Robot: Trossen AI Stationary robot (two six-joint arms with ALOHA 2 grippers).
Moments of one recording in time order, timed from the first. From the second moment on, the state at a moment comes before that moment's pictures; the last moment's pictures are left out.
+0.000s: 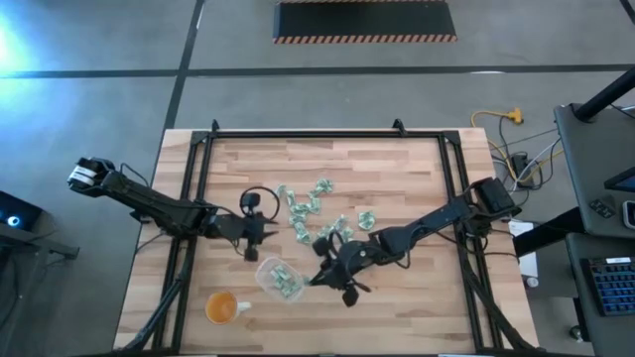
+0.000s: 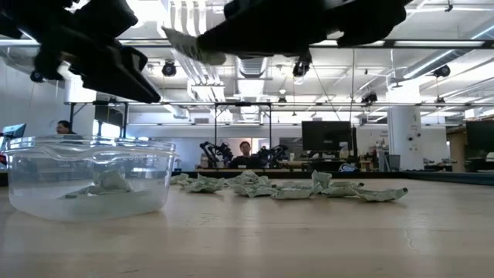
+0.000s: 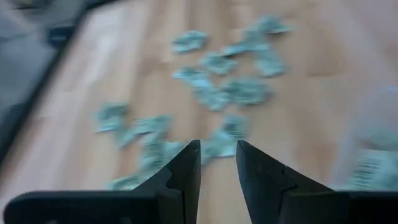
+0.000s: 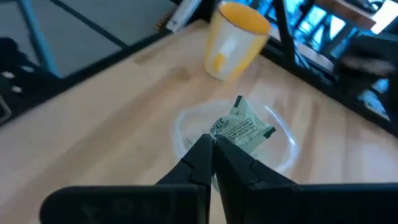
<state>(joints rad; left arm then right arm) -0.30 1.01 0.49 -0.06 -0.44 0.04 0.33 1.87 1.09 0.32 -0.07 -0.33</state>
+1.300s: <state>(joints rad) -0.25 1.16 0.49 -0.02 -0.68 0.07 0.29 2.13 1.38 0.14 -0.16 -0.23</state>
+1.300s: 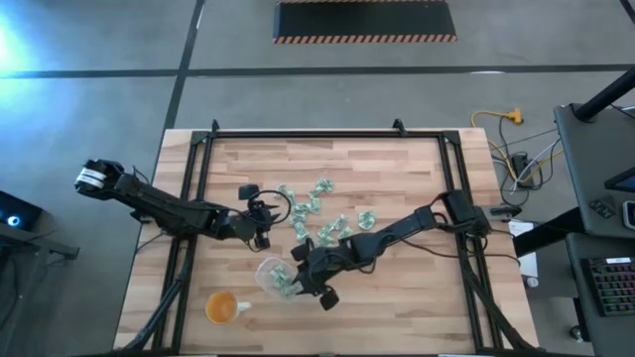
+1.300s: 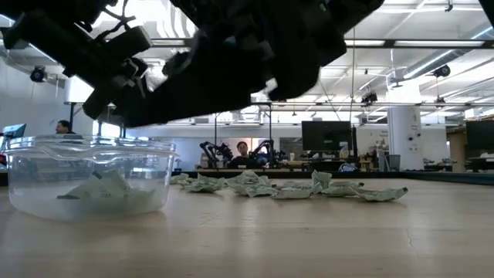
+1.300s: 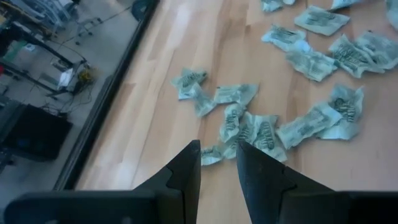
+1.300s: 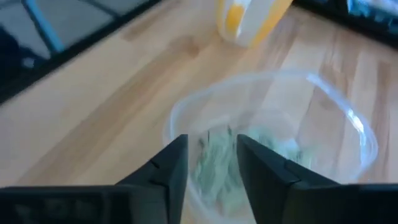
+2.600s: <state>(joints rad) 0.01 1.63 0.77 -0.13 -0.22 0.15 0.34 1.39 0.78 -0.12 0.06 0.09</state>
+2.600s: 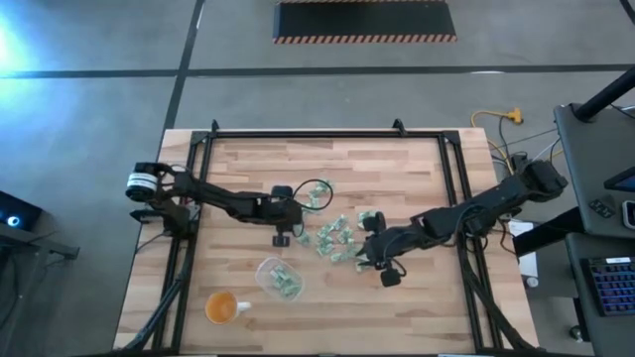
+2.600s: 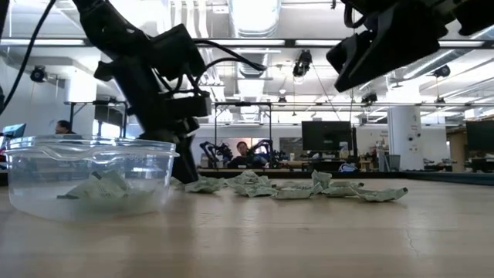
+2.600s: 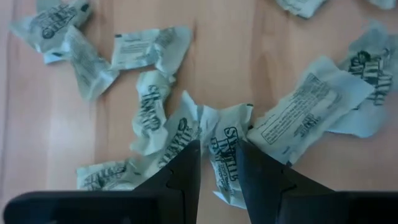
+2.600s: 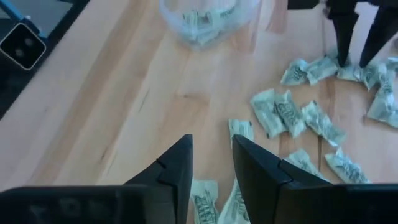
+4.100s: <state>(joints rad) -0.41 1.29 0.70 -0.19 0.08 -0.01 0.34 1.41 0.76 -0.12 0.06 0.10</state>
